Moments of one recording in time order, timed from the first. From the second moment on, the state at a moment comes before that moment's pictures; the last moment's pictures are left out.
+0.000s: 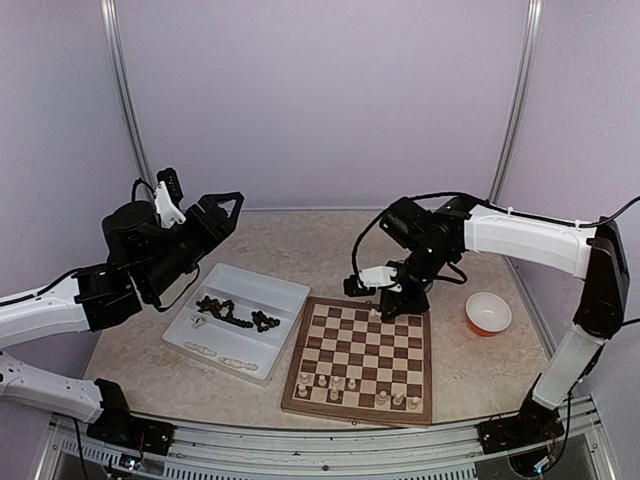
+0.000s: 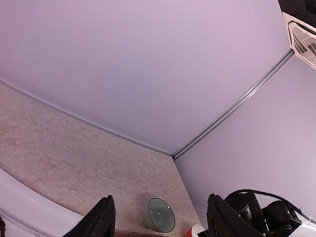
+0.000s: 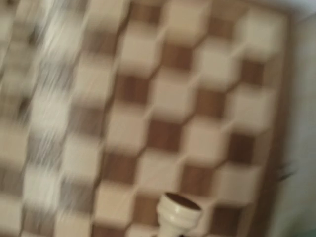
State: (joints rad) left arm -0.91 1.04 0.81 0.25 -0.46 -0.77; right arm 0.77 1.68 1.39 -0.95 -0.26 -0.82
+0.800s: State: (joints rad) left arm -0.90 1.04 0.71 0.22 -0.46 -0.80; right arm 0.76 1.96 1.48 -1.35 0.02 -0.99
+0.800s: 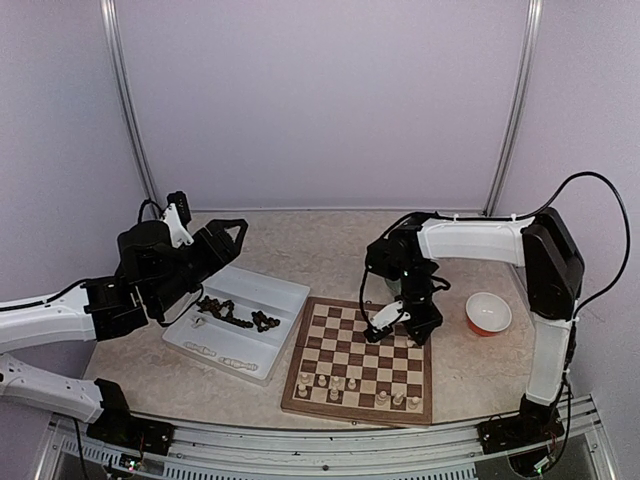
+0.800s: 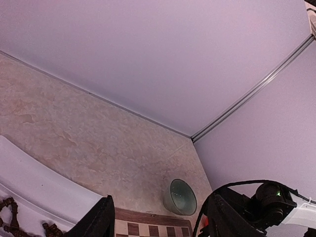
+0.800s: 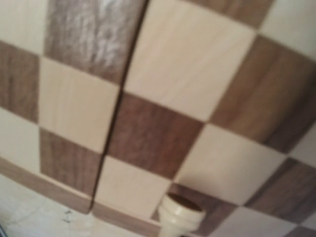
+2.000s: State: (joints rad) left arm -0.74 1.09 0.84 -0.11 -0.44 -0.59; right arm 0.45 1.47 1.25 -0.88 -0.31 -0.99
